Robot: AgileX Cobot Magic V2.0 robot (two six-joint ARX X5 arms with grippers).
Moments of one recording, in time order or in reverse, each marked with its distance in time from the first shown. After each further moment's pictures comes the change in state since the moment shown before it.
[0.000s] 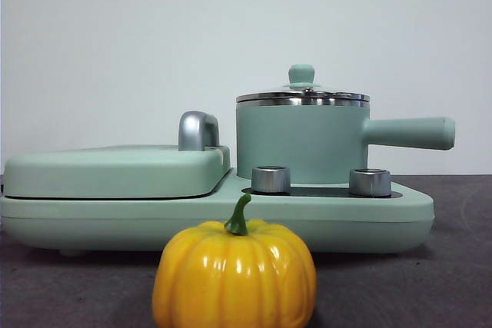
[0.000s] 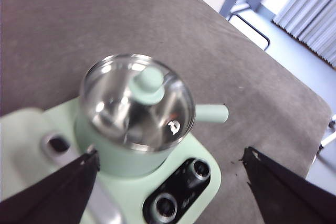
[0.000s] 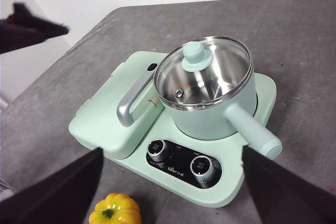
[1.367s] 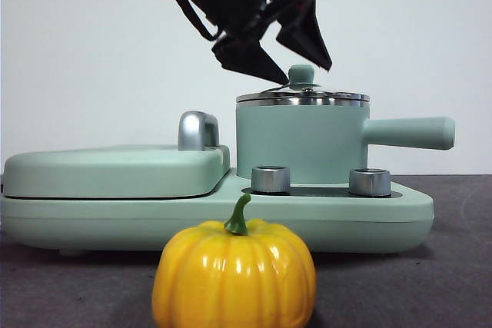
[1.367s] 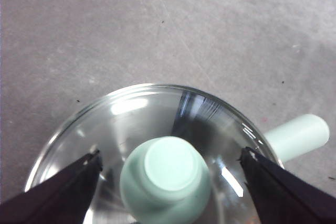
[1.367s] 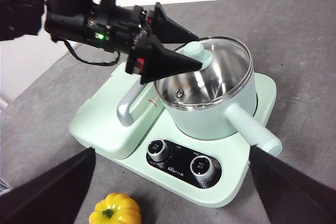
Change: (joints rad) left arm -0.149 0.648 0.323 0.203 -0.129 0.293; right arm 0.000 0.000 0.000 0.000 0.000 0.000
